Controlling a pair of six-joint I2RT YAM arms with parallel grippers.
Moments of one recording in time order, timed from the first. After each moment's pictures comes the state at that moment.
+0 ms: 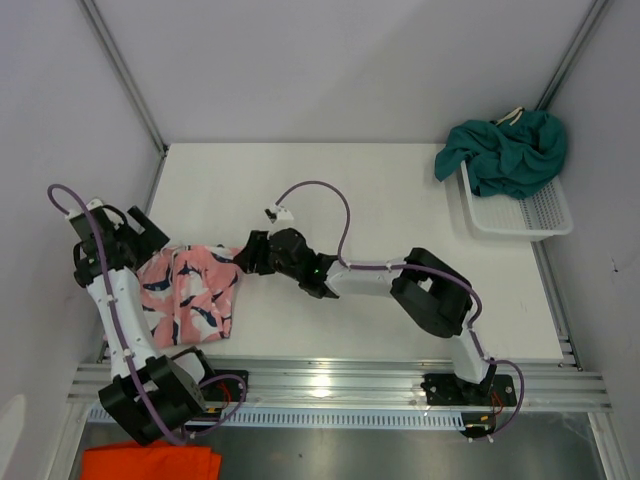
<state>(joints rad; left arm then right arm) 0.56 1.04 0.97 -0.70 0.12 -0.30 1.08 2.09 1.38 0.38 0.13 0.81</state>
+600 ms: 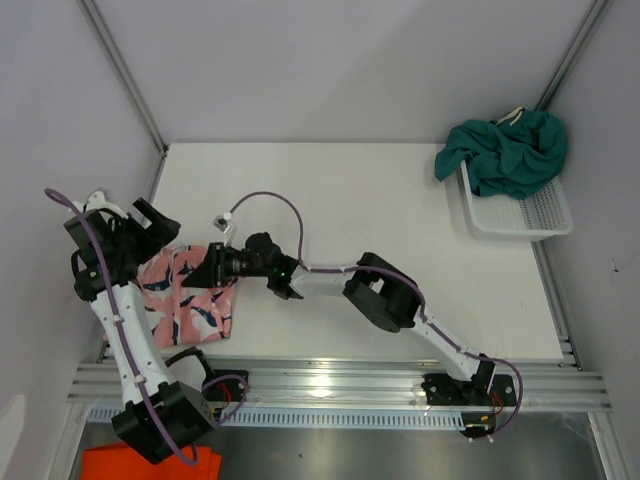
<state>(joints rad) 0.56 0.92 0.97 -0.67 0.40 -0.31 1.11 2.44 1.79 0.74 -0.49 1.00</state>
